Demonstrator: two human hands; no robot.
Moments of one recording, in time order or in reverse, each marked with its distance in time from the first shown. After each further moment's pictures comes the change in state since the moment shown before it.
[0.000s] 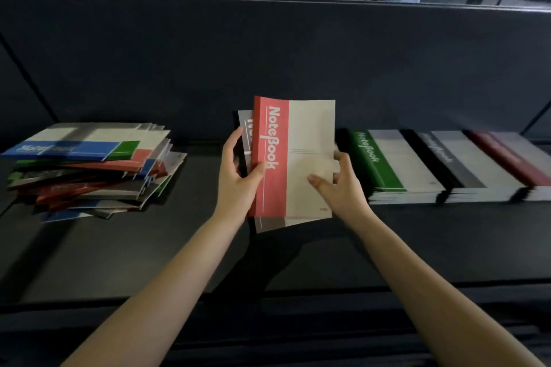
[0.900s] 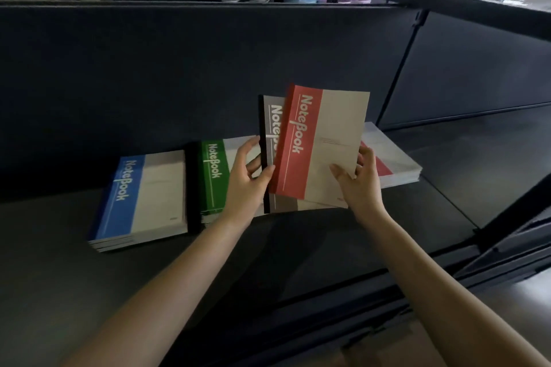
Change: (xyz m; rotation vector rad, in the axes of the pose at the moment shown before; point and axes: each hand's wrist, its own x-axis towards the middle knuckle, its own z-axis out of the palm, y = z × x) left_hand -0.010 0.014 0.314 -0.074 -0.287 -0.115; right_hand 0.027 0.091 -0.303 0.094 0.416 0.014
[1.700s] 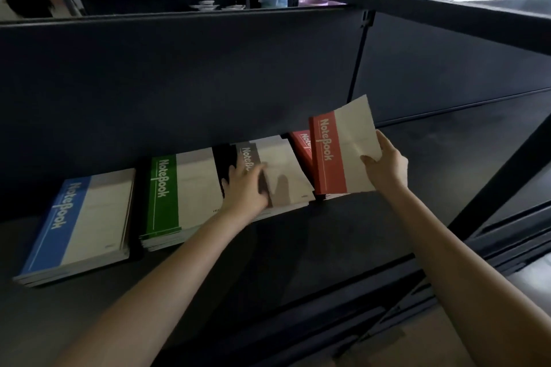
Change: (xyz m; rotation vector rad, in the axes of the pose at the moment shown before) left_hand 0.039 -0.019 0.089 0.941 -0.217 -0.054; right_hand 0.101 0.036 -0.124 -0.498 0.196 0.071
